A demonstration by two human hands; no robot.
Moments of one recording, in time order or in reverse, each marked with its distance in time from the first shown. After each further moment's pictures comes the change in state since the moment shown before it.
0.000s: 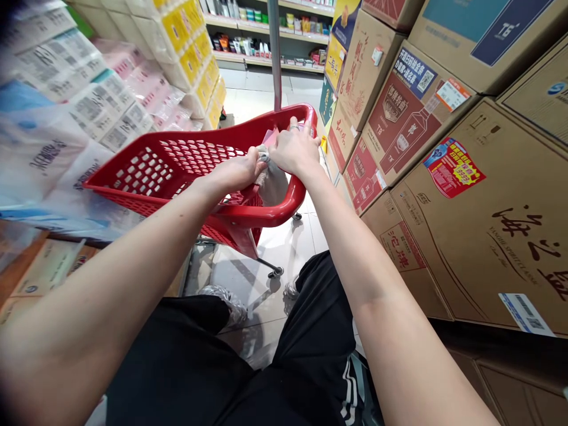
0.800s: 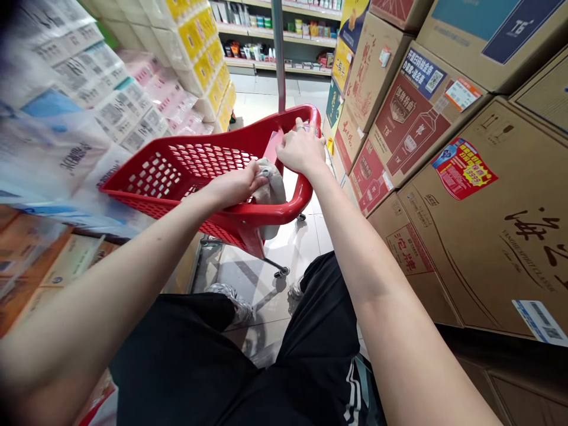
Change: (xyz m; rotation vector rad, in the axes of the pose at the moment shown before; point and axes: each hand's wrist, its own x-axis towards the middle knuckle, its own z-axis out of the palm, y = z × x) left_hand -0.038 -0.010 -0.002 -0.030 -0.075 0.025; right_hand 0.001 0.002 -0.001 0.028 -0.014 -0.019
